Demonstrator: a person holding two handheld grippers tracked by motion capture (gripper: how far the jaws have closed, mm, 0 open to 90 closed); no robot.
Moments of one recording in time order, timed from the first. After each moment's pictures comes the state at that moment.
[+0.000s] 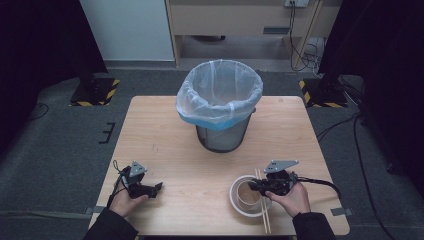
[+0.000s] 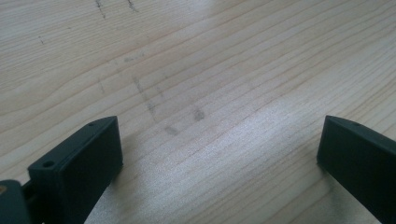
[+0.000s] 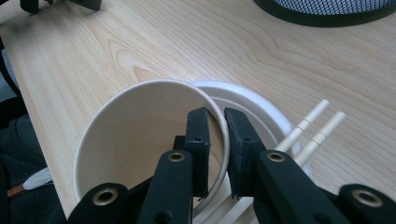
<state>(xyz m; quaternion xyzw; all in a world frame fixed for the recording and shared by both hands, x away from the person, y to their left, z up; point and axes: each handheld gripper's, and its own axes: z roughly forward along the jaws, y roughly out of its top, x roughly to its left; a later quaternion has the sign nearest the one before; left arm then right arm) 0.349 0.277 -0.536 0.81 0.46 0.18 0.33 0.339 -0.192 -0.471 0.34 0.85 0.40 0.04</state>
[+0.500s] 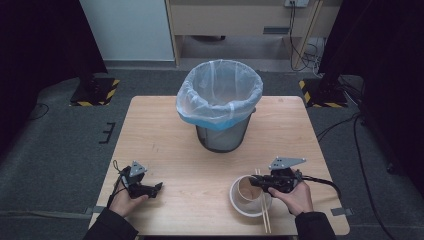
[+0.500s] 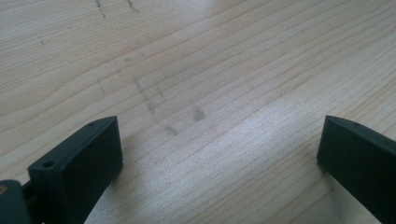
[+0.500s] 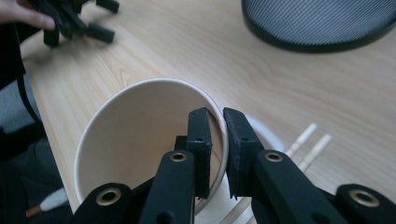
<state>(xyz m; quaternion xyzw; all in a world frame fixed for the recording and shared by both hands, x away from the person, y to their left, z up) 0.349 0.277 -0.536 0.81 0.46 0.18 0.33 0.340 -0.200 -0.458 0.35 0.82 0.45 0.04</state>
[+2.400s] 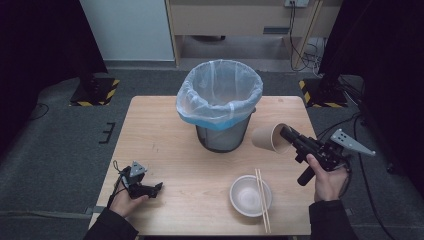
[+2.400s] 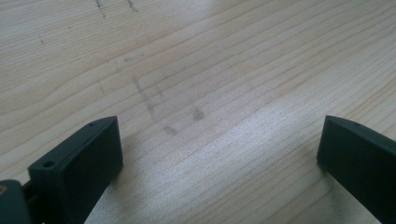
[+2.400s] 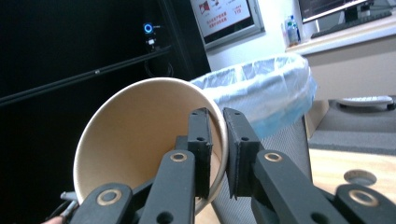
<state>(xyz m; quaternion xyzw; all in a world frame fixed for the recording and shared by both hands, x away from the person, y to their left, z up) 0.349 0.276 -0.536 0.81 0.46 0.18 0.33 0.342 -0.256 -0.353 0.38 0.58 0.70 0.16</state>
